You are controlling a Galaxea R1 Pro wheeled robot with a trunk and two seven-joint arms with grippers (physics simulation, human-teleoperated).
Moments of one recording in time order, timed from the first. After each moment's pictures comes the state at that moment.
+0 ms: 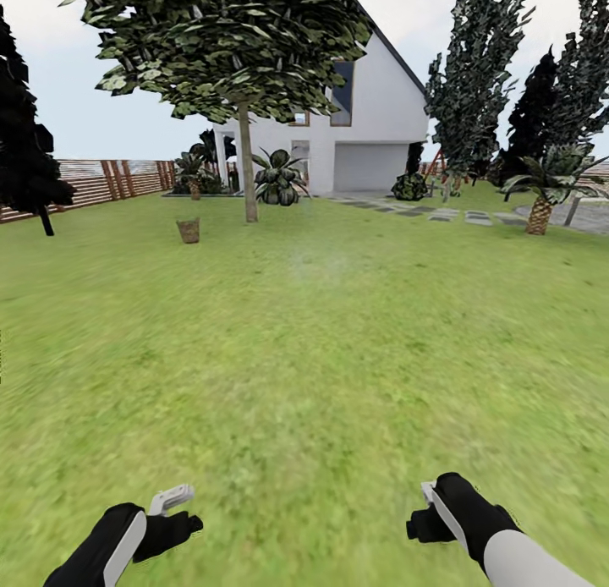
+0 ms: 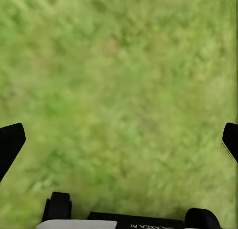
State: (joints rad) left arm -0.40 0.13 0.05 -0.70 0.35 0.71 -0.04; right arm -0.62 -0.09 0.11 -0.39 0.00 0.75 0.07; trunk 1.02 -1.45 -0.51
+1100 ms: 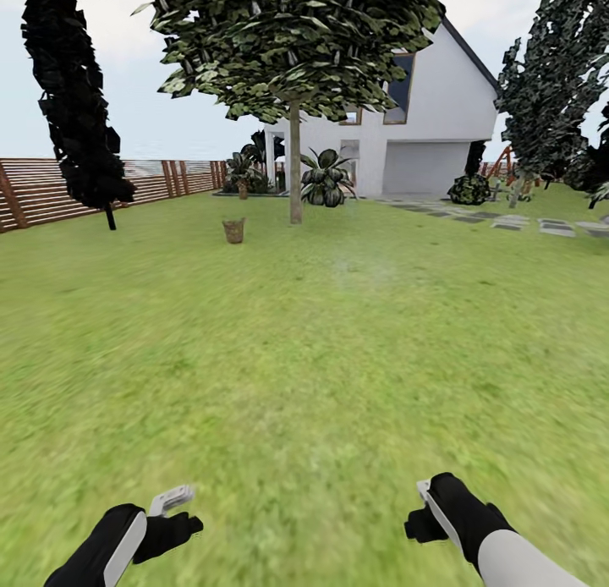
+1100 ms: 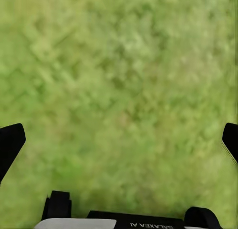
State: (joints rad) left arm -0.40 0.13 0.05 -0.70 0.35 0.71 -0.04; right arm -0.62 -0.08 0.11 -0.39 0.08 0.73 0.07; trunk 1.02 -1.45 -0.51
